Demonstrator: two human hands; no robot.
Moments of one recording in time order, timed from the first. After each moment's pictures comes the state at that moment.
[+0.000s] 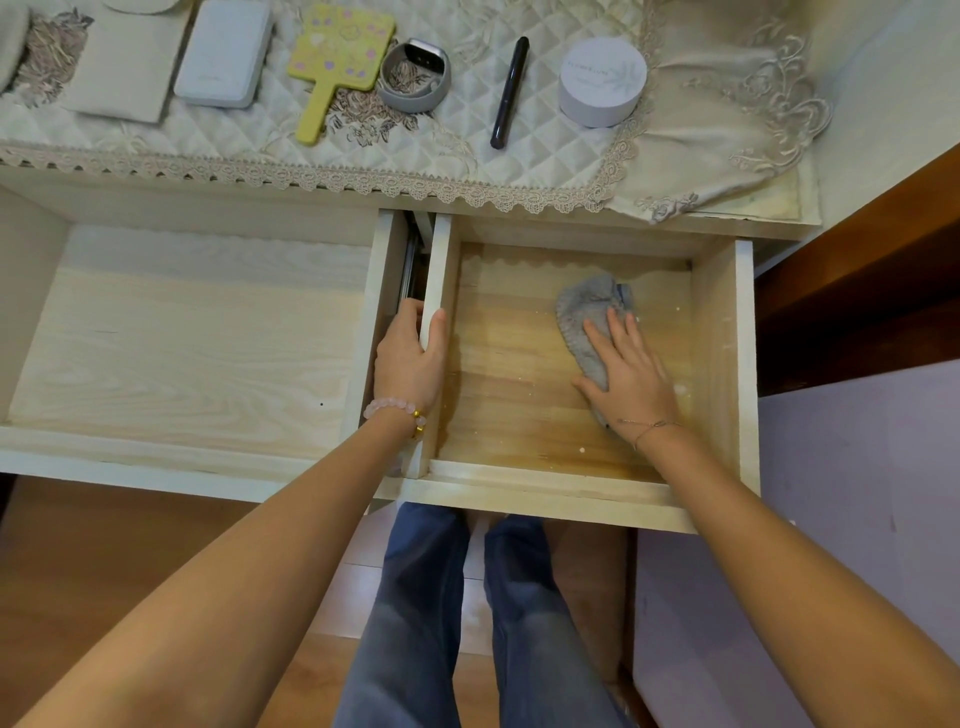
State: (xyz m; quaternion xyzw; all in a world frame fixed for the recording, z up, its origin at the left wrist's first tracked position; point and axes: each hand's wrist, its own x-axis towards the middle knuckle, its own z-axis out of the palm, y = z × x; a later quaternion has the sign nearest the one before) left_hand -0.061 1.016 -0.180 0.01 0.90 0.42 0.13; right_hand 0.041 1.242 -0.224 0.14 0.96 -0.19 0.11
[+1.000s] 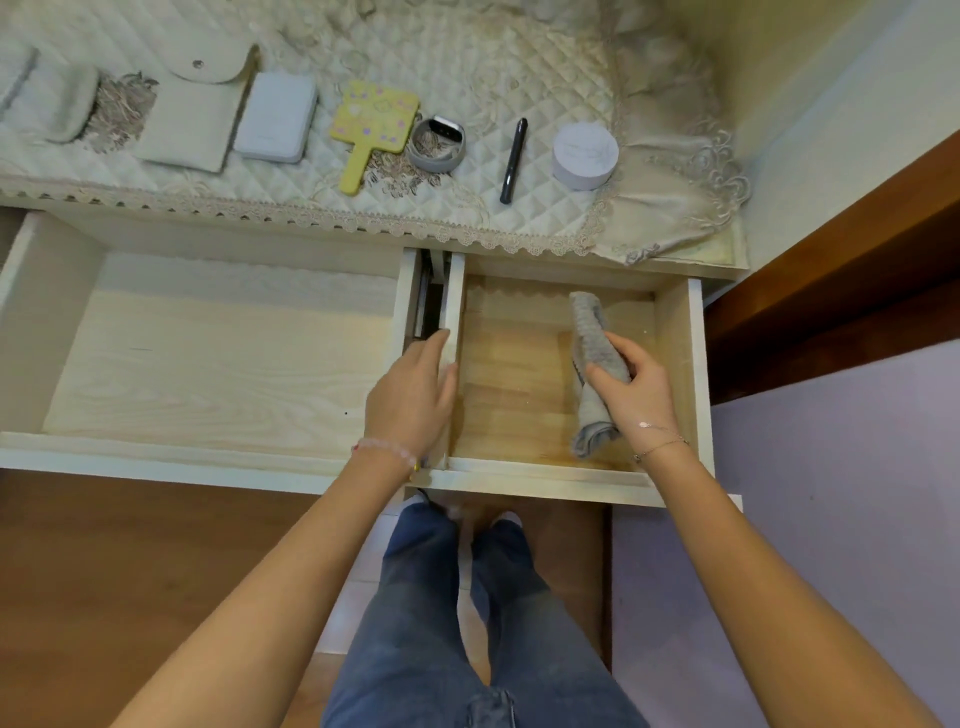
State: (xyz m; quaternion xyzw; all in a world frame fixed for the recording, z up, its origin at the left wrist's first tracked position) left_hand -0.032 0.976 -0.104 0.21 0.94 0.26 0.09; right_hand 0.050 1.191 -0.097 0.34 0.75 -0.56 -0.06
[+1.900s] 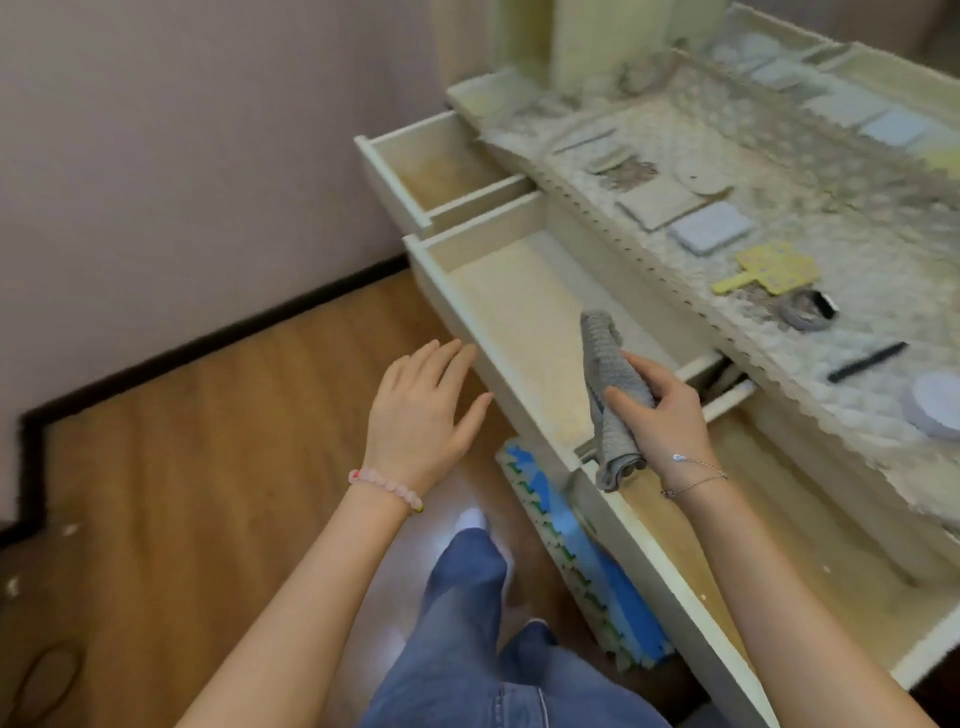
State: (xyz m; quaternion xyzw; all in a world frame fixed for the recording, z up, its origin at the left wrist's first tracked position) left_hand 0.155 0.846 0.023 -0.14 0.98 0.08 -0.14; right_hand 0.029 1.041 0.008 -0.12 0.78 -0.59 0.15
